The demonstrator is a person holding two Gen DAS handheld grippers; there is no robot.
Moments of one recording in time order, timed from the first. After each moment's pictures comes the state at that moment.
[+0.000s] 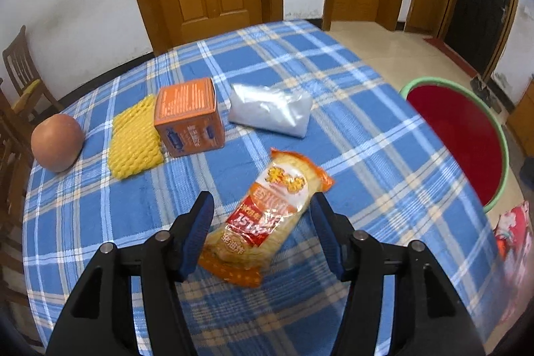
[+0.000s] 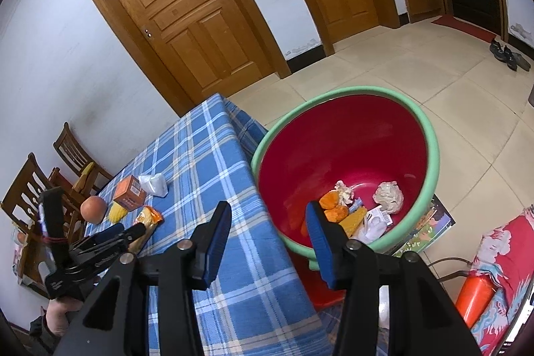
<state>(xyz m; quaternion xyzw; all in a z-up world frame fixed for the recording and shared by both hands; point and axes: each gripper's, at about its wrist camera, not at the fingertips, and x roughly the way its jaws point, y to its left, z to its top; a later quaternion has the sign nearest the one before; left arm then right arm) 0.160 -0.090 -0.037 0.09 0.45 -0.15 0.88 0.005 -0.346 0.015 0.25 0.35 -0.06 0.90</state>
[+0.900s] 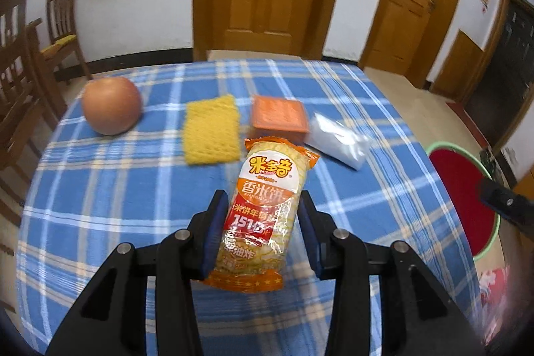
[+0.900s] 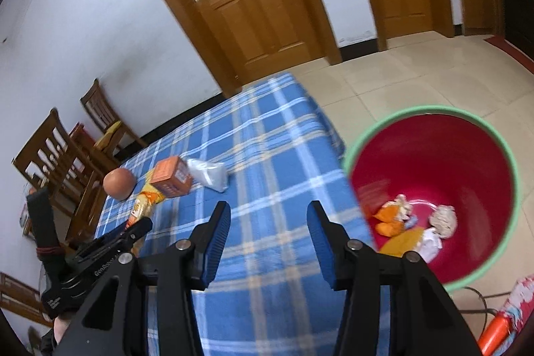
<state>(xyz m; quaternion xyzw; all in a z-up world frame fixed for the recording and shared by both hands) 0.153 -0.016 -0.014 -0.04 0.41 -0.08 0.91 0.085 -0.272 0.024 0.19 0.39 0.04 0.90</state>
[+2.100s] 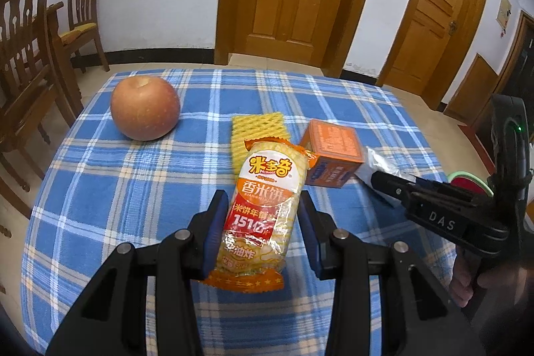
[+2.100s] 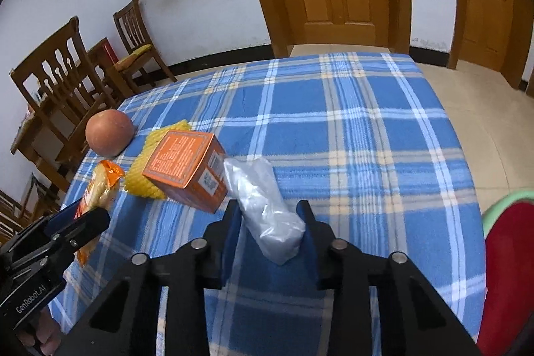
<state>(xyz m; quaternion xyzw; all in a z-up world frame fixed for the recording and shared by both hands) 0.171 0.019 -0.017 -0.07 0.40 -0.05 0.91 0.208 -0.176 -0.026 0.06 0.45 0.14 0.88</state>
